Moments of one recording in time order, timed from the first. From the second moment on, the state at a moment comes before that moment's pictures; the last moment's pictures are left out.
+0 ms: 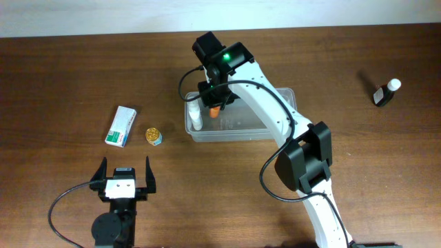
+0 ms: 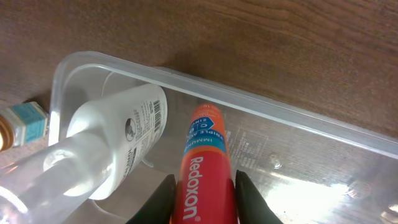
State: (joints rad) left arm -0.03 0.01 0.01 -0.07 -0.08 0.14; right arm 0.56 2.38 2.34 -1.31 -0.07 0.30
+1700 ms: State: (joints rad) left arm -0.03 0.01 0.01 -0.07 -0.08 0.14; right arm 0.56 2.38 2.40 -1.28 -0.09 0.30
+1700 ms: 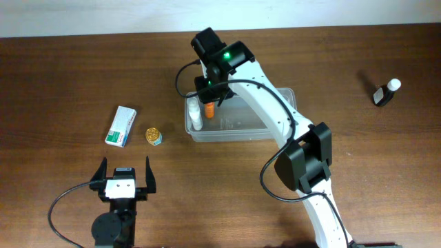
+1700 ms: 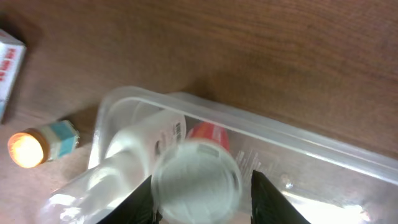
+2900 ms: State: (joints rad) left arm -0.03 0.01 0.01 -0.07 -0.08 0.14; right arm -0.19 2.38 2.88 -1.69 0.06 0.10
